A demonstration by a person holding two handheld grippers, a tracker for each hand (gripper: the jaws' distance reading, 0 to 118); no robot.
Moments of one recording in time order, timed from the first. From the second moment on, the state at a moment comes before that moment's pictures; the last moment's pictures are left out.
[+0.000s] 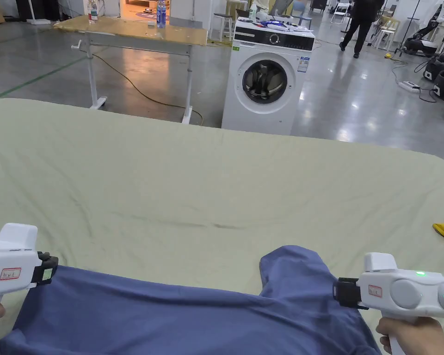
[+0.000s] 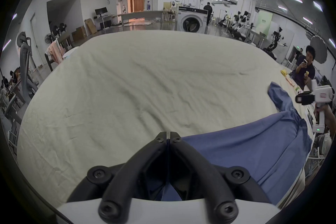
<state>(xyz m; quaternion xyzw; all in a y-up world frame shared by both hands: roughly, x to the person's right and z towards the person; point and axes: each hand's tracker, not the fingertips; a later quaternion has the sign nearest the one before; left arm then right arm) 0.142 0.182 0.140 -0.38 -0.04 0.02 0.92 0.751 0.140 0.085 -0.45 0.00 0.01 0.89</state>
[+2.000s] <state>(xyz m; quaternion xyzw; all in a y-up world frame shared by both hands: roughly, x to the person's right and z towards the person) 0.126 0.134 0.340 -0.41 -0.05 -0.01 0.91 0.747 0.135 0.347 -0.50 0.02 0.10 0.86</state>
